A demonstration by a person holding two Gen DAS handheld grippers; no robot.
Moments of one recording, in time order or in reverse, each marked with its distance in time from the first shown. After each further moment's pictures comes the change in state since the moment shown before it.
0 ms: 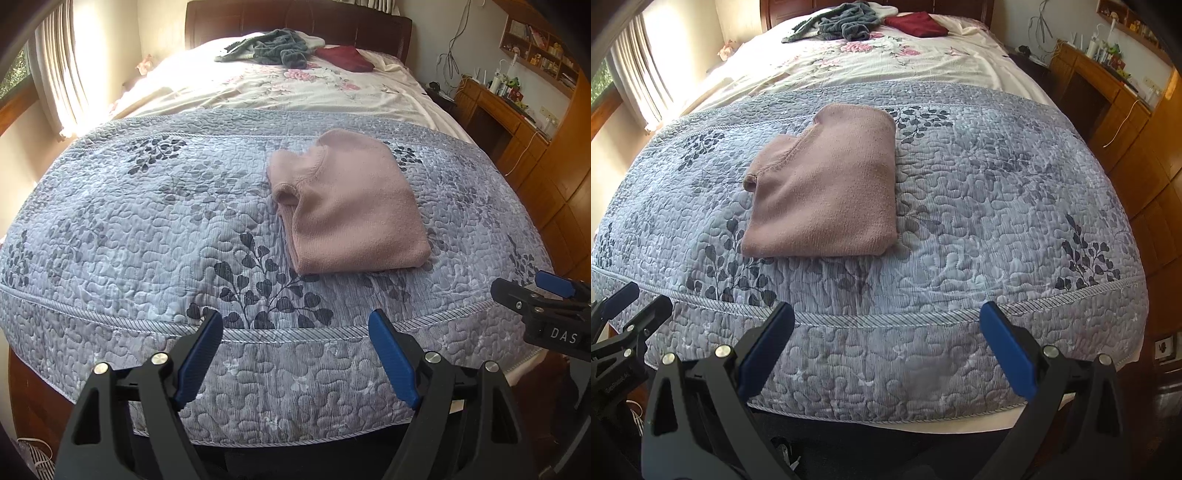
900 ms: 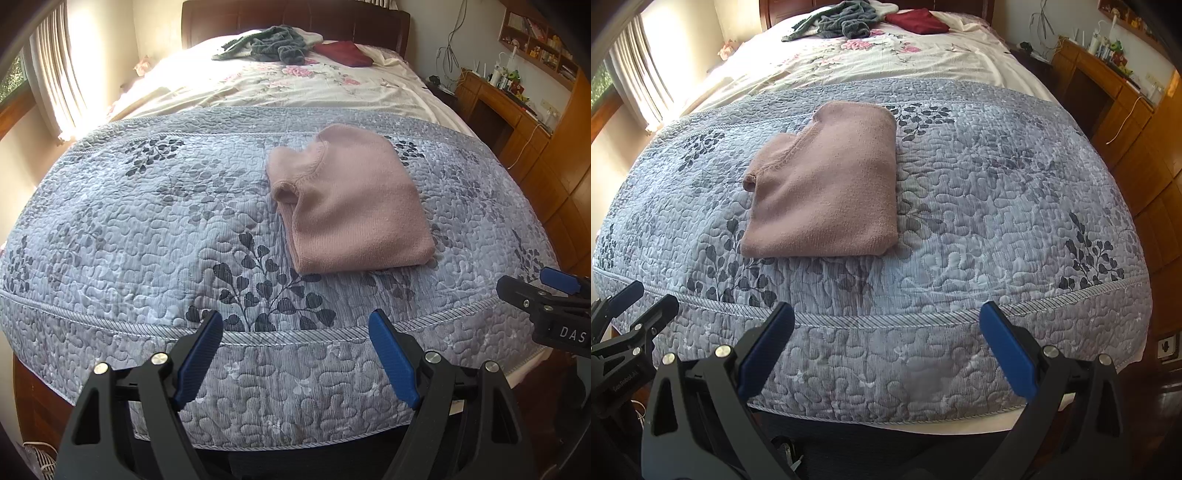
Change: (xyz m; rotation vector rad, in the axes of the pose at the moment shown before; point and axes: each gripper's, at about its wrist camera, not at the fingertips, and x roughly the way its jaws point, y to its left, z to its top) left arm 0.008 -0.002 0.002 0.018 0.013 0.009; right arm 0.005 -0.003 0.004 0.004 0.010 0.017
